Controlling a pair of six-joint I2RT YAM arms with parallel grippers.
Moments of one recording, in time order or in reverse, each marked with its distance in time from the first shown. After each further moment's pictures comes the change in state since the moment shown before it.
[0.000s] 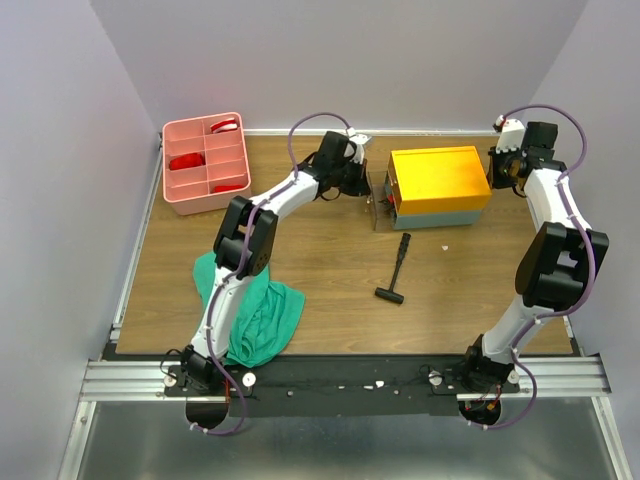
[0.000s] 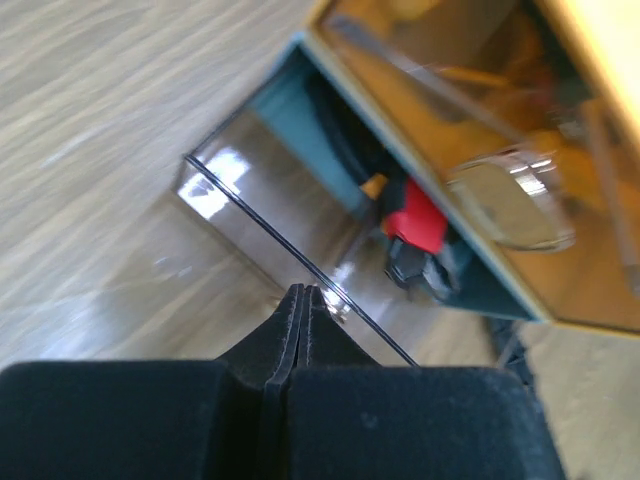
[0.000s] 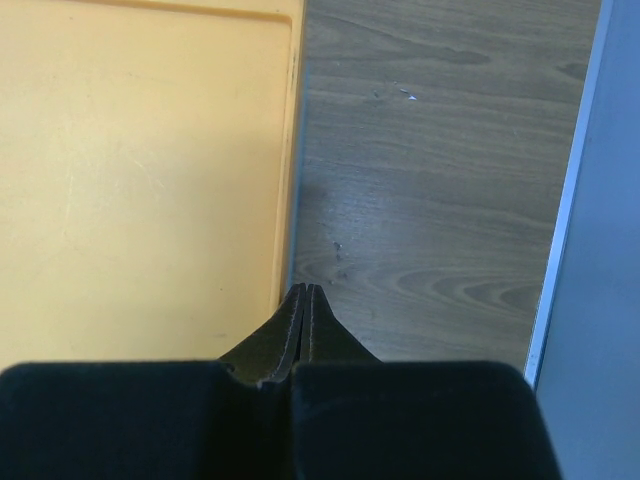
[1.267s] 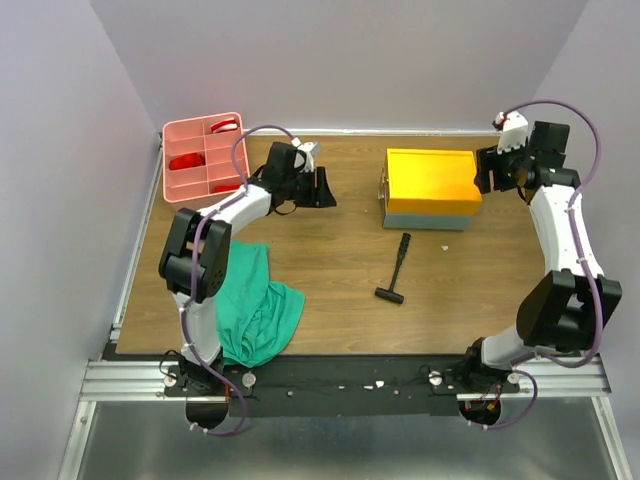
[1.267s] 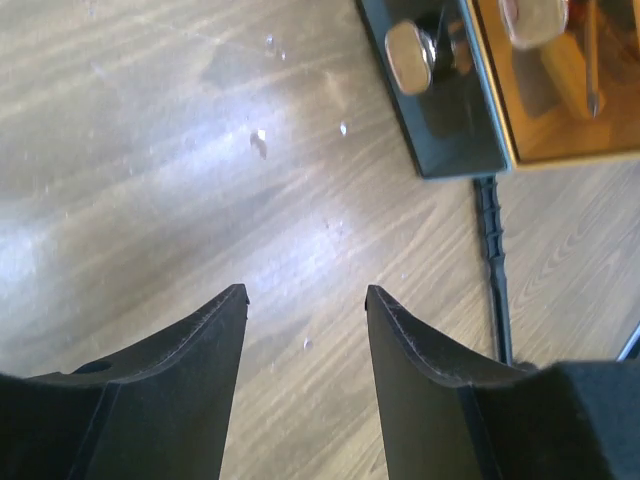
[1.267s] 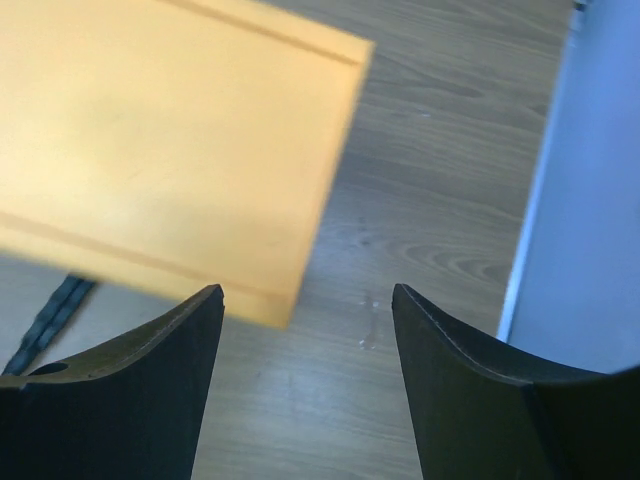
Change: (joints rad) left arm 0.140 -0.403 -0.553 0.128 0.064 -0.145; right arm 0.045 -0.274 -0.085 -0.084 0.021 -0.042
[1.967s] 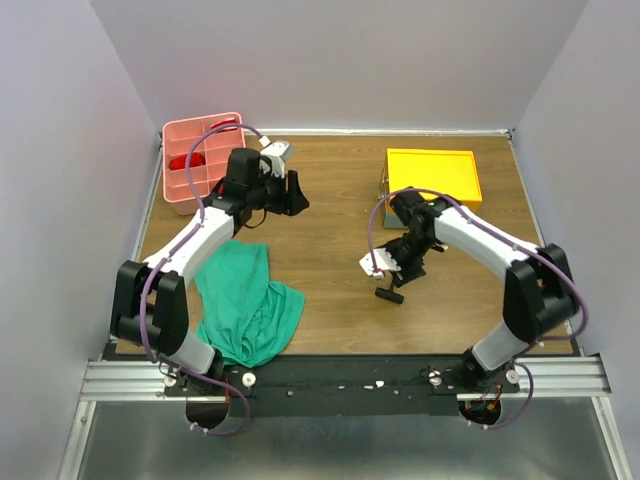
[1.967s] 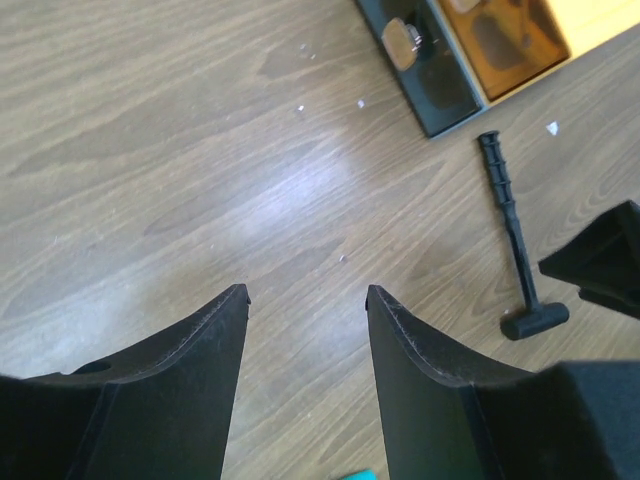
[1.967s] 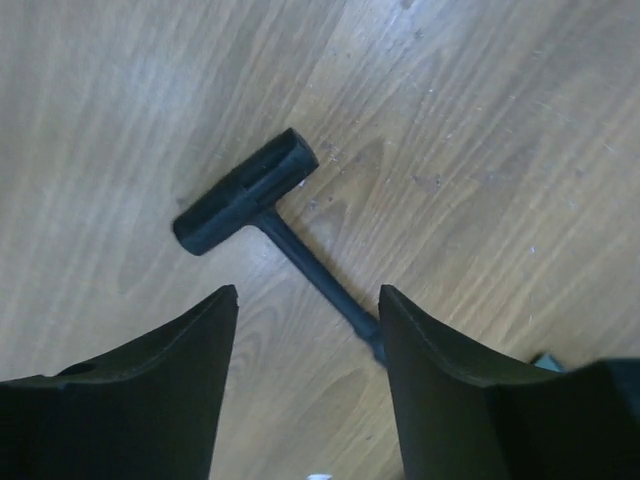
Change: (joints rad) left arm 0.074 -0.435 -0.273 -0.048 -0.042 0.183; right arm 0.673 0.049 -0.264 -0.498 -0.205 -1.263
